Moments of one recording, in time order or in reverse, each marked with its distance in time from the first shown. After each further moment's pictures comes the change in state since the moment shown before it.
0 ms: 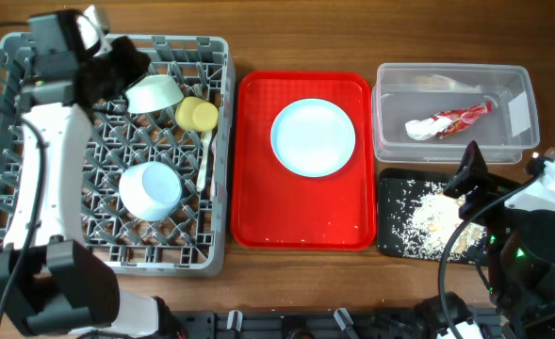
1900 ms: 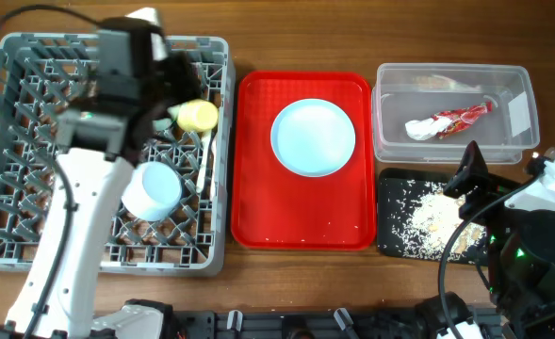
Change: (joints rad) left arm -0.346 -0.235 0.005 -0.177 -0.316 -0.001; right arm 0.000 0.000 0.000 0.000 0.000 0.000
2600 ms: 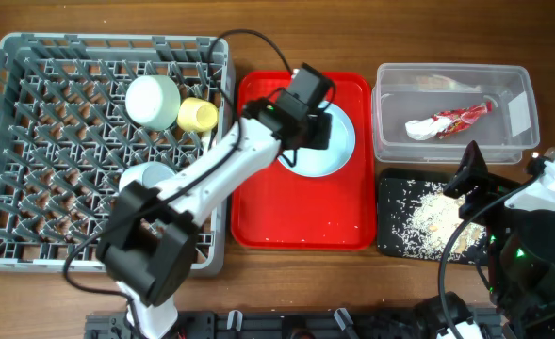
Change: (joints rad) left arm -0.469 0.483 0.000 0.188 0.008 -0.011; right arm 0.000 0.000 0.000 0.000 0.000 0.000
